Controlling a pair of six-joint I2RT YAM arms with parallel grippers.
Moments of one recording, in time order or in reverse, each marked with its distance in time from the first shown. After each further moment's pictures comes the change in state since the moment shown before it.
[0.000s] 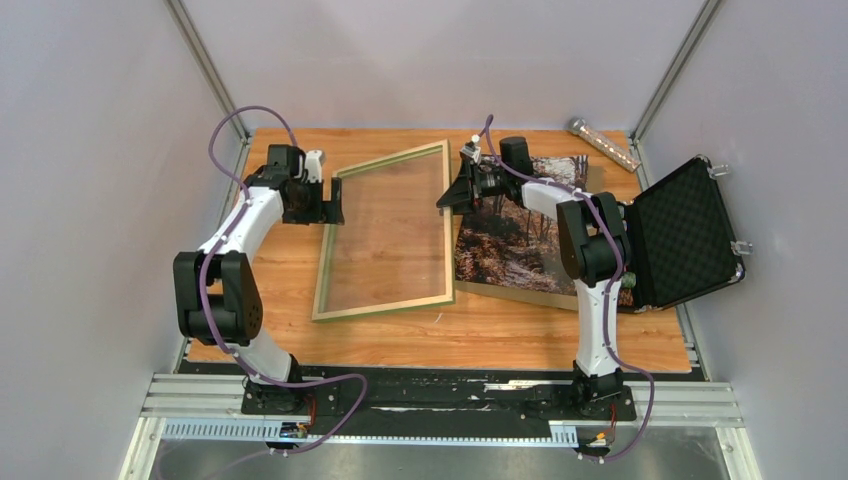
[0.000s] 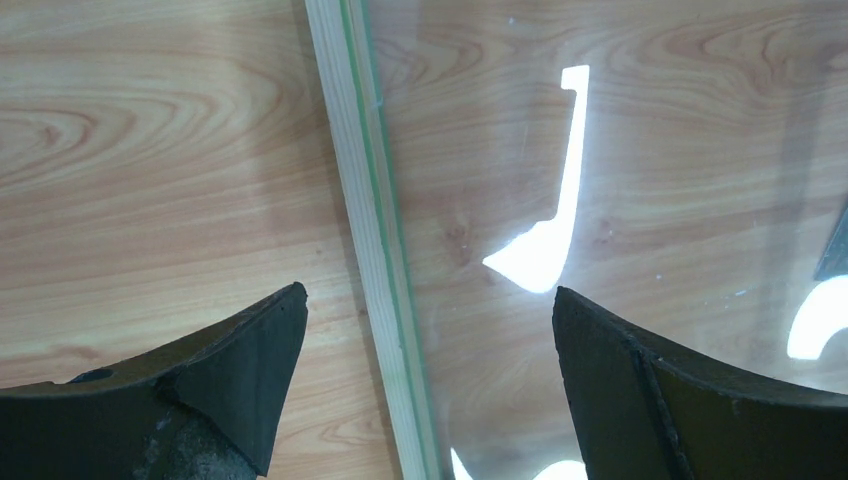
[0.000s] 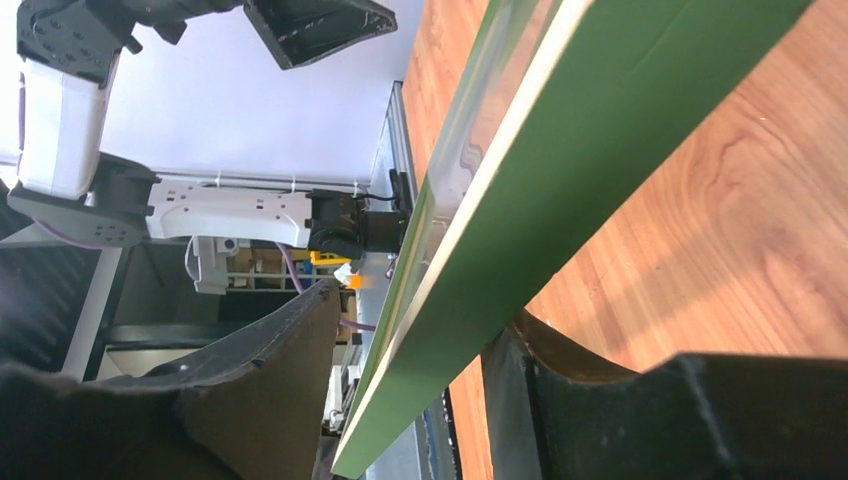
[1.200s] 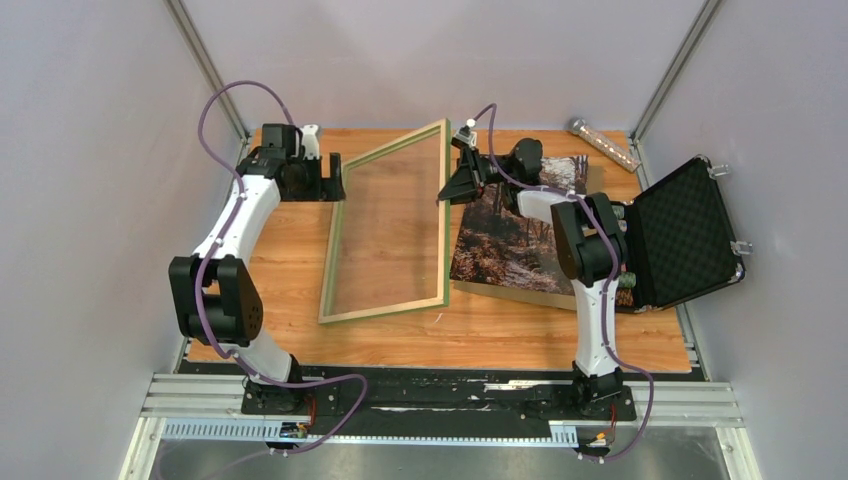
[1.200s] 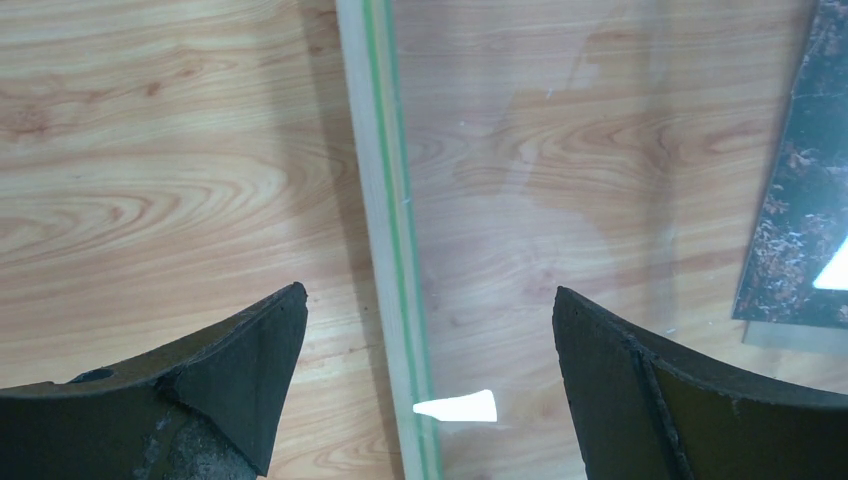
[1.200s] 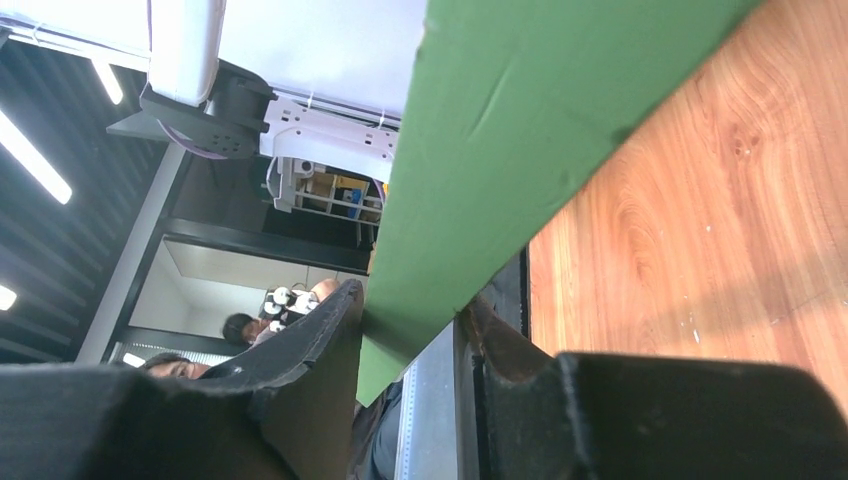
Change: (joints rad) left arm -0.034 0.000 0.149 -0.022 0.007 -0.040; right arm 0.024 0.013 -0.068 1.120 -0.183 0.967
